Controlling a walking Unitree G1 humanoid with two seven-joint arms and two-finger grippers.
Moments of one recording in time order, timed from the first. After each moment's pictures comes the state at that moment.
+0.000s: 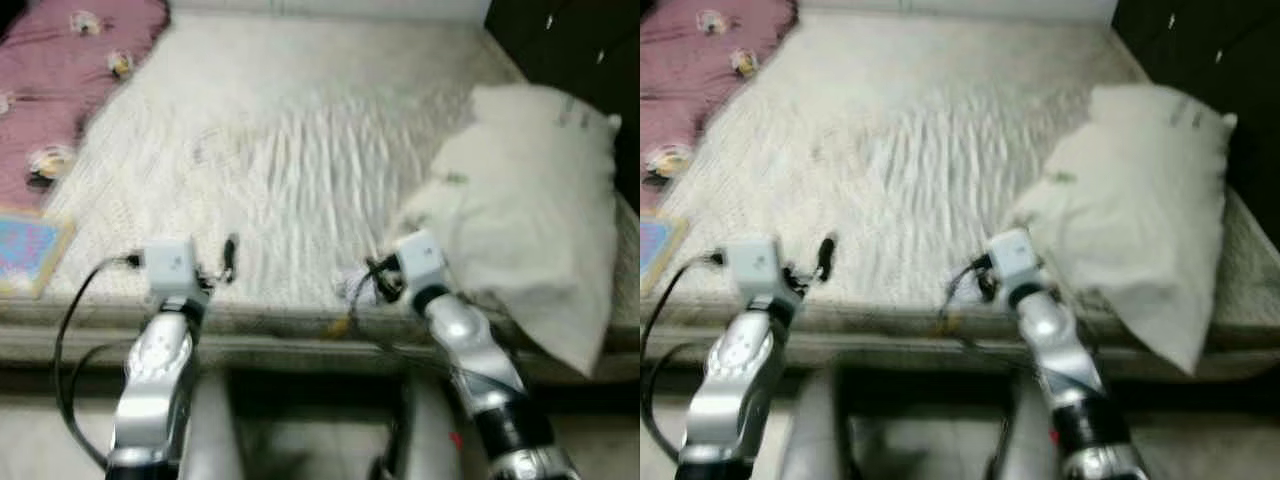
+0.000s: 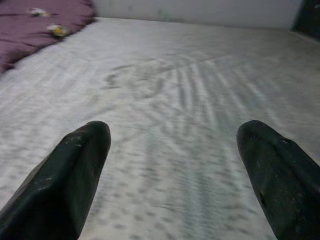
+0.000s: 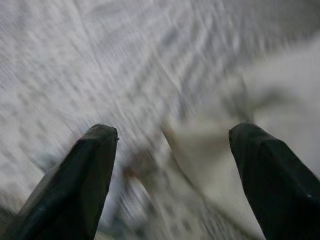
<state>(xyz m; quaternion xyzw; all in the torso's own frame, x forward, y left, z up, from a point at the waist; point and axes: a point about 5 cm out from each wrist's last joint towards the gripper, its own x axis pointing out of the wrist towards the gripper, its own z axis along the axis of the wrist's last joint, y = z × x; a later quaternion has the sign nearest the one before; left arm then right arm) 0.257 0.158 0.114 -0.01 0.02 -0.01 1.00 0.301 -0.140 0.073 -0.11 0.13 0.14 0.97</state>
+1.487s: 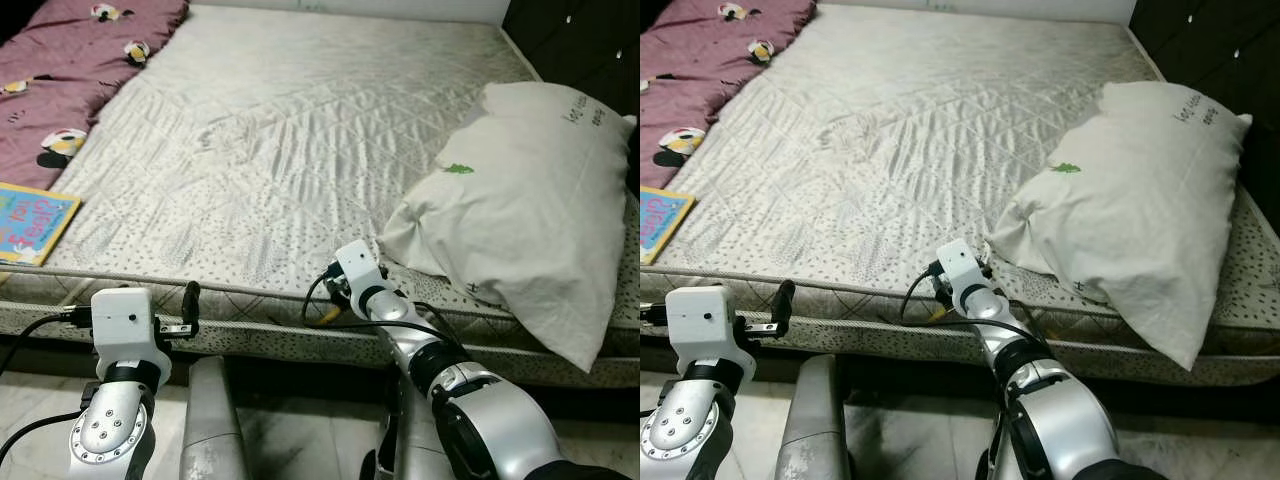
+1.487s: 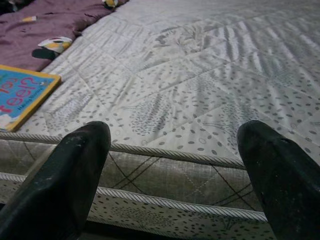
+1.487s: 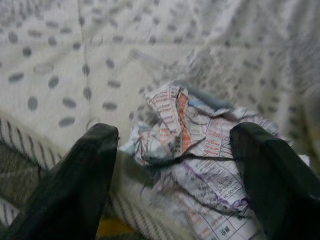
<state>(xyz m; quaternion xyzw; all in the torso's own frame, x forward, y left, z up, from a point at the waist) 0.189 0.189 0.119 0.04 0.08 0.05 0.99 0.327 -0.075 0.032 -0.16 0.22 0.18 0.94</state>
